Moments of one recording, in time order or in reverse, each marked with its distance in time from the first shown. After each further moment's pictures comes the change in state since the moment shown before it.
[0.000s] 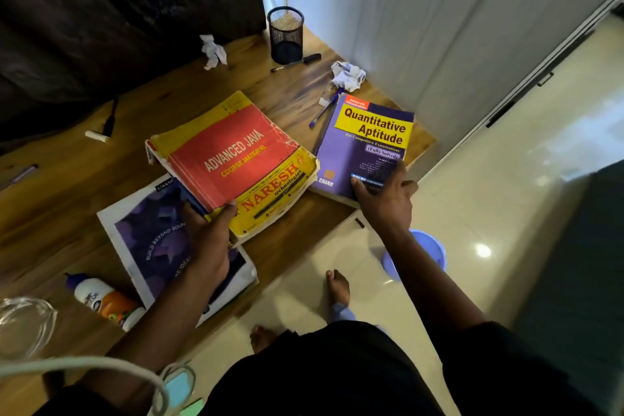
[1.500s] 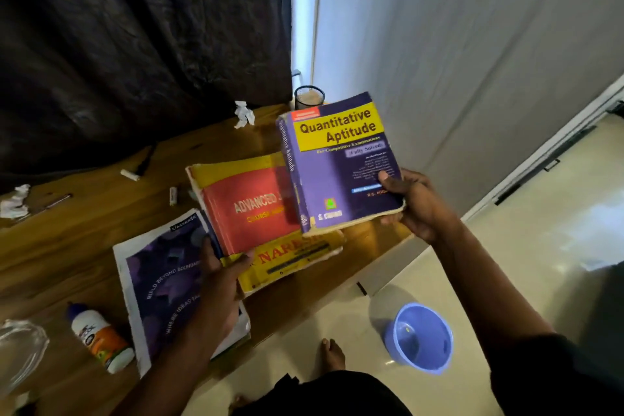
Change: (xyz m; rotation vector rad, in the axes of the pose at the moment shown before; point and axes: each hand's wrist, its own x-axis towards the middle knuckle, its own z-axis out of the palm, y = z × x) left_hand -0.037 0.023 0.022 -0.278 -0.120 0.049; right_hand 0.072 -0.089 -0.096 0.793 -0.685 -0.058
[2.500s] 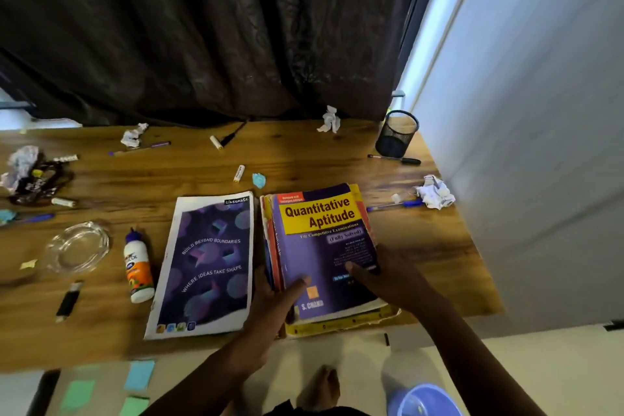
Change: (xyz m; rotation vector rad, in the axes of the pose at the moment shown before) left_hand -0.039 -0.043 0.065 0.142 0.269 -0.118; right_hand 0.066 0.067 0.032 -1.164 -0.549 -0.145
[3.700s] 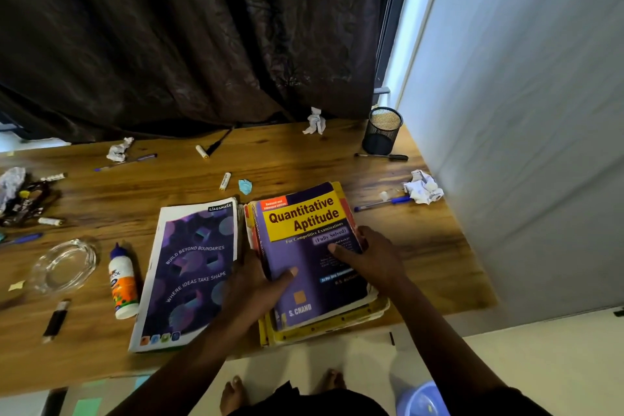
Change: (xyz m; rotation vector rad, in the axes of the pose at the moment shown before) left_hand 0.043 0.024 -0.015 0.806 0.149 0.158; right_hand 0.030 0.006 0.008 0.225 0.177 0.121
